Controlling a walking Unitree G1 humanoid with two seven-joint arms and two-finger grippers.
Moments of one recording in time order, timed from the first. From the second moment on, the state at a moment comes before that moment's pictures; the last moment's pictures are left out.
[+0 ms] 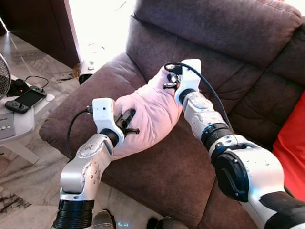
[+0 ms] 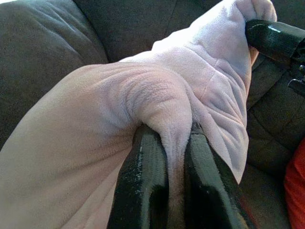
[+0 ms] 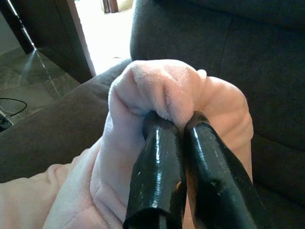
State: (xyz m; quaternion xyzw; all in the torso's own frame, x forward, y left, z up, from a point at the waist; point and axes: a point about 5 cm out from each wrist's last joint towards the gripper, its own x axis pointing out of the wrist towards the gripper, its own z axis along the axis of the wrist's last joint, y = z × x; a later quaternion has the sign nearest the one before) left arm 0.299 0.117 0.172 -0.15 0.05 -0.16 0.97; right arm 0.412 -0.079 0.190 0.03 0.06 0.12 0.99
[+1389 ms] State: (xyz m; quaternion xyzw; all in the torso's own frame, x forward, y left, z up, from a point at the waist) left arm 0.326 0.157 0.189 -0.29 0.00 0.05 0.95; right arm 0.422 -0.092 0.271 0.09 -0.12 0.10 0.98
